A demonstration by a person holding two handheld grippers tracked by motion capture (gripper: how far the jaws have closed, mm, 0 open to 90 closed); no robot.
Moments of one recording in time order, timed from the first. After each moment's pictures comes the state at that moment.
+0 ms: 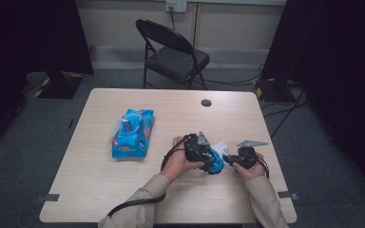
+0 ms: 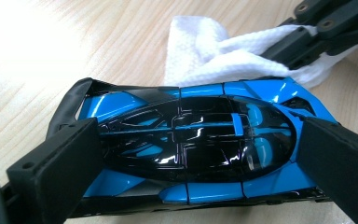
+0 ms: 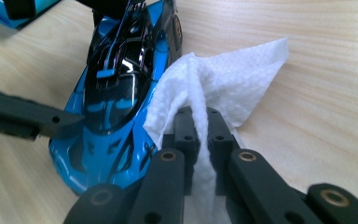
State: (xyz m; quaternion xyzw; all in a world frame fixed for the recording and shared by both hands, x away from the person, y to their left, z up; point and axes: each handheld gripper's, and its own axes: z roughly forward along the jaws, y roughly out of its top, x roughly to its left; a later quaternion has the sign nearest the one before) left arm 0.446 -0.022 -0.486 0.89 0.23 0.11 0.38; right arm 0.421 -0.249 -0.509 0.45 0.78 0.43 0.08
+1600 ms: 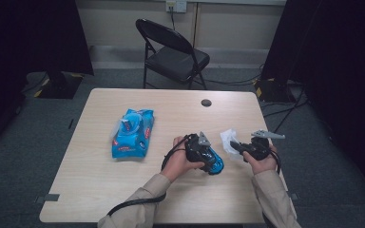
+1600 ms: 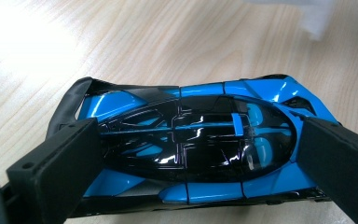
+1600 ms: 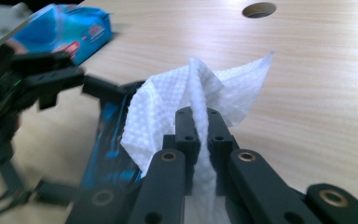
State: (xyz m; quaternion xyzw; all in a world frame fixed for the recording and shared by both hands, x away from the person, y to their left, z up) left arm 0.445 -0.024 -0.486 0.89 0.23 0.11 0.37; right arm 0.422 -0.269 -0.458 0.47 0.73 0.48 0.13
